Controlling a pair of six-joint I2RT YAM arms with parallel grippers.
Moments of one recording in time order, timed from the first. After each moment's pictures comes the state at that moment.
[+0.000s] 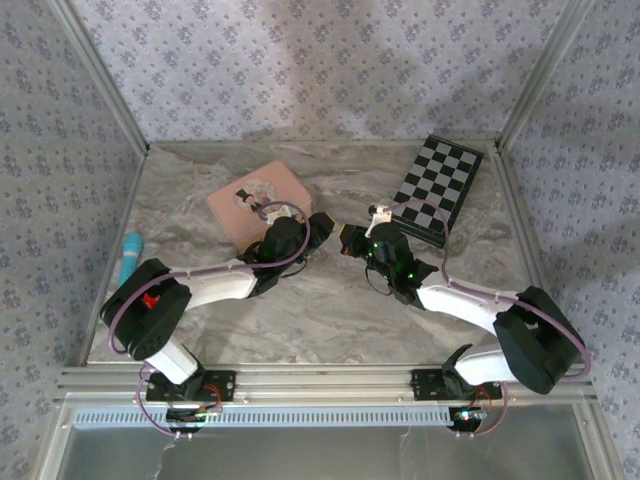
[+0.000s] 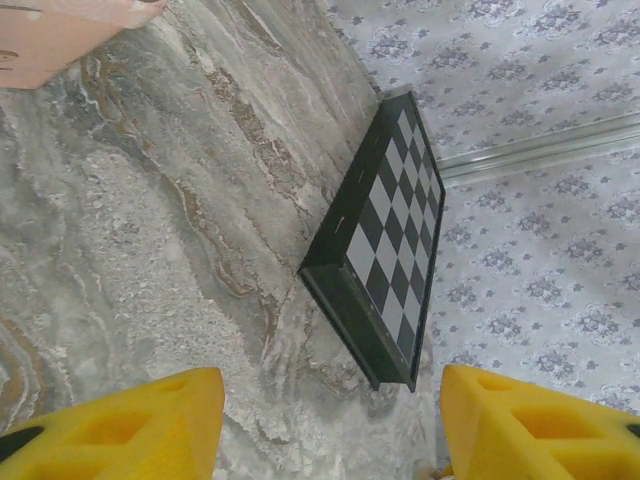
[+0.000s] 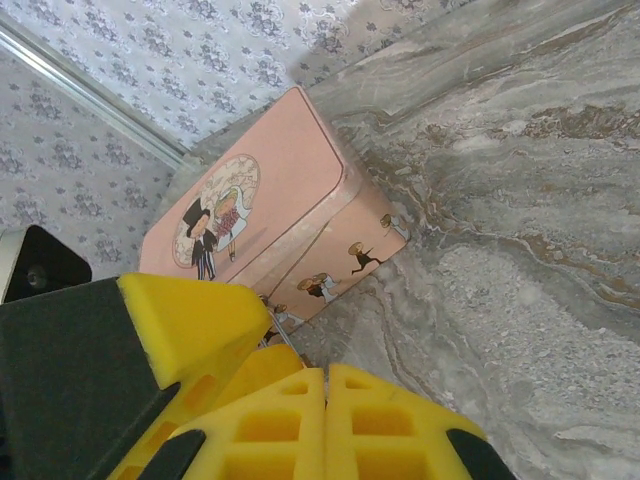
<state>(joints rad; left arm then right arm) -0.79 1.59 0.78 0.48 -0.11 -1.27 0.70 1.34 0.62 0.40 0.11 0.77</state>
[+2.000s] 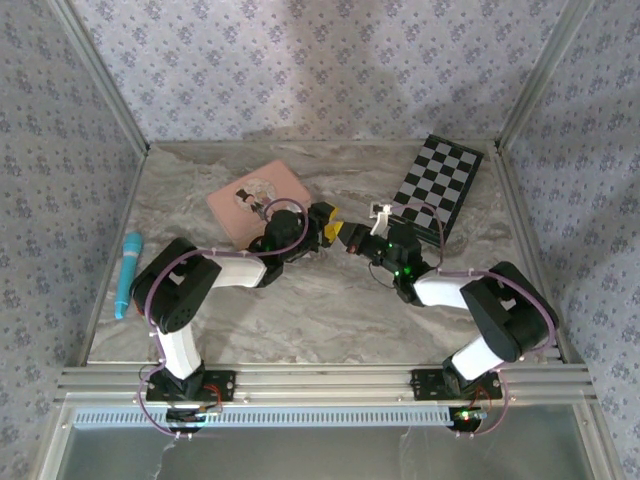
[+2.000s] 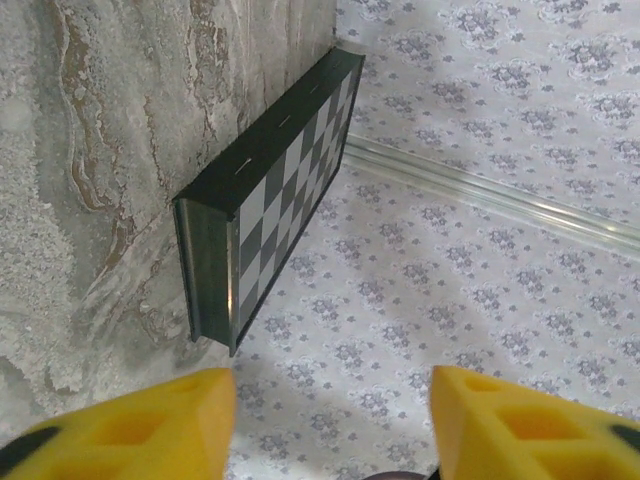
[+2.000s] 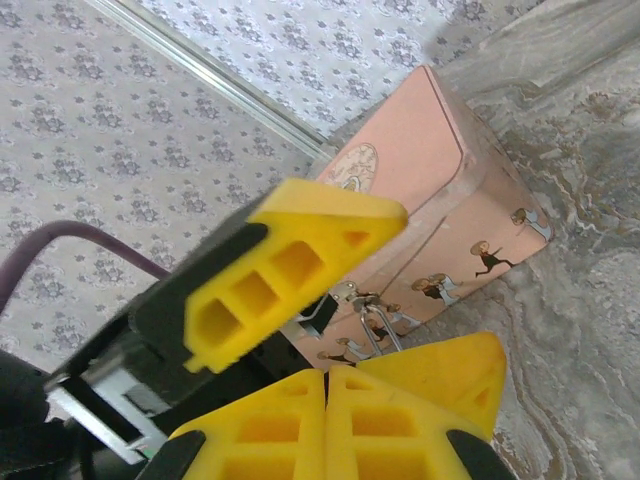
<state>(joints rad) -0.71 1.79 0.82 0.78 0.14 -1.83 0.55 1.53 0.52 0.92 -0.29 0.88</state>
